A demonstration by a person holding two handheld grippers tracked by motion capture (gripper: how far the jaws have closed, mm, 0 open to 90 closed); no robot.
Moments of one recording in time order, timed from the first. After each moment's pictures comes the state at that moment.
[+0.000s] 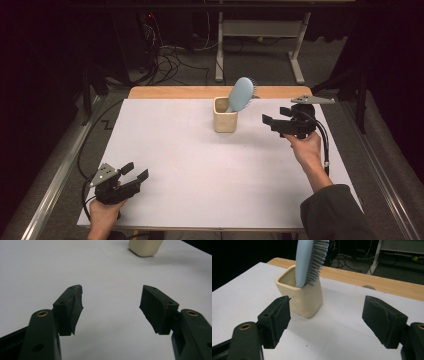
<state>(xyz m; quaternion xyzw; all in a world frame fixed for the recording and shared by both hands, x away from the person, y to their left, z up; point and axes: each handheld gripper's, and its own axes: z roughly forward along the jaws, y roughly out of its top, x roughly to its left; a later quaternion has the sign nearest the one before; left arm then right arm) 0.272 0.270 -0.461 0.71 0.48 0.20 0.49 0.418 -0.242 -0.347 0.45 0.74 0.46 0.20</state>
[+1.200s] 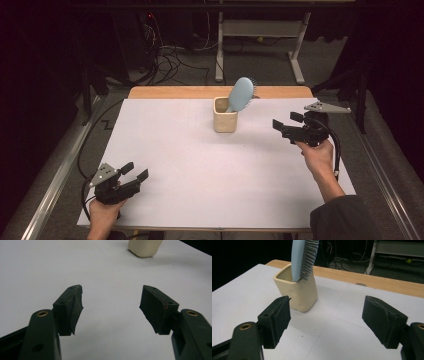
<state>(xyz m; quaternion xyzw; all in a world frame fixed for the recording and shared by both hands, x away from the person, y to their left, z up) 0.272 0.270 -0.461 0.71 0.47 0.20 0.49 0.395 -0.266 -0.348 0.45 0.73 0.47 0.21</state>
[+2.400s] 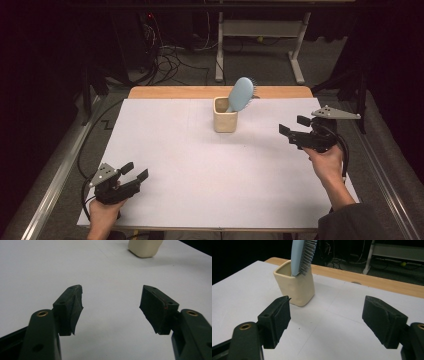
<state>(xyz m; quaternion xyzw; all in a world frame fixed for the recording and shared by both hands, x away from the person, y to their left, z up) 0.272 0.270 -0.461 0.71 0.47 0.20 0.49 0.377 -0.279 -0.347 0.44 0.73 0.47 0.23</state>
